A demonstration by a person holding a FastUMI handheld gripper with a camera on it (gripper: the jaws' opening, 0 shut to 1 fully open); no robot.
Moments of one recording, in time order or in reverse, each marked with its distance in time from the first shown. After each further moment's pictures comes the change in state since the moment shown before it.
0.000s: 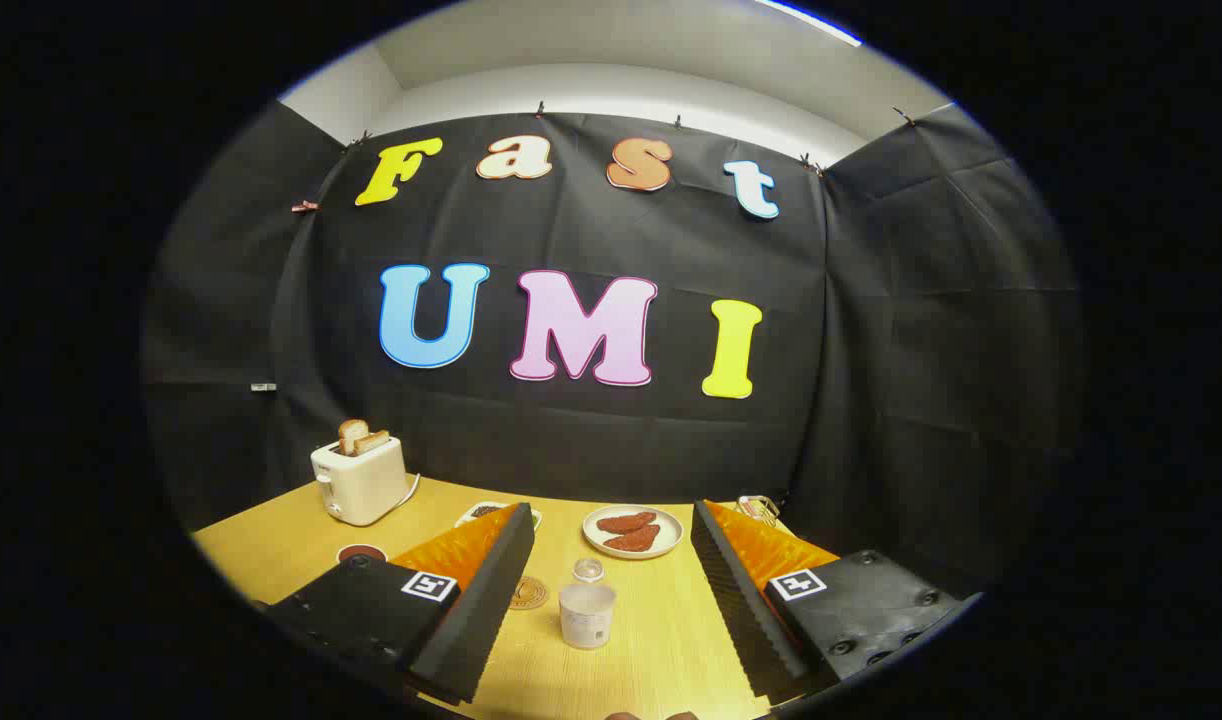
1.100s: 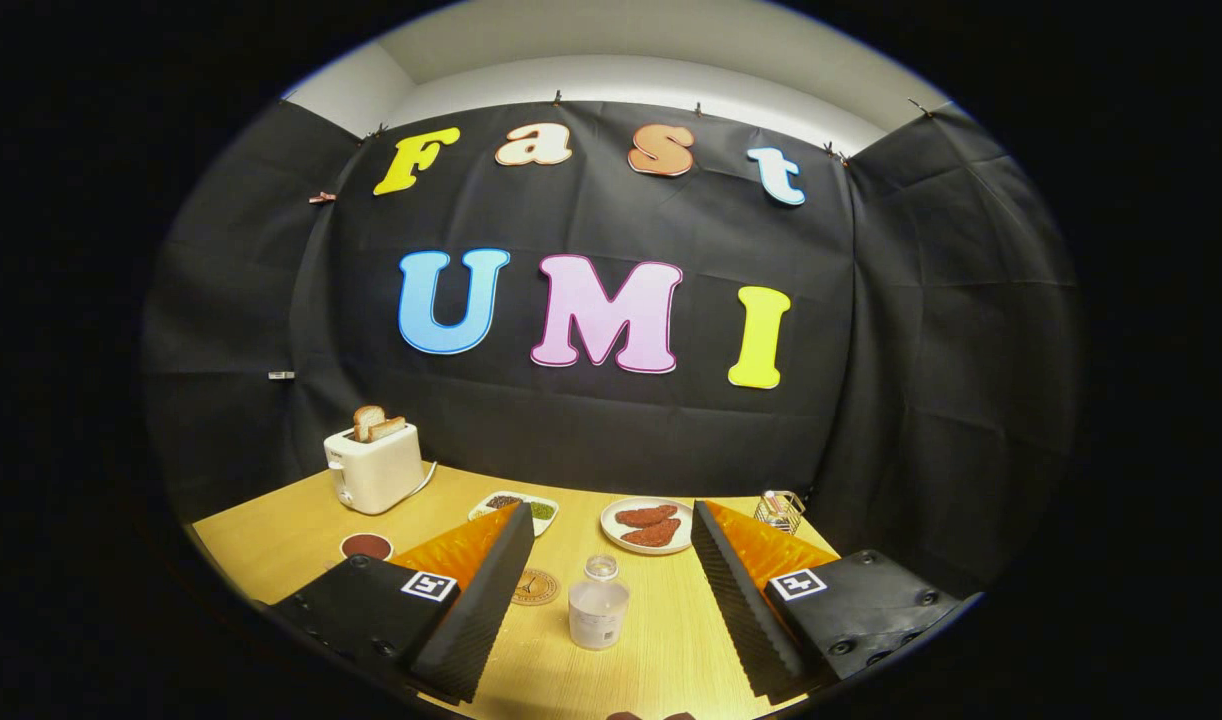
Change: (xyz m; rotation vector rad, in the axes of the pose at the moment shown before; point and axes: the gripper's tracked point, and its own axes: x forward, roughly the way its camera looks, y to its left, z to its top) arm 0.022 0.013 -0.017 -0.010 0.028 0.087
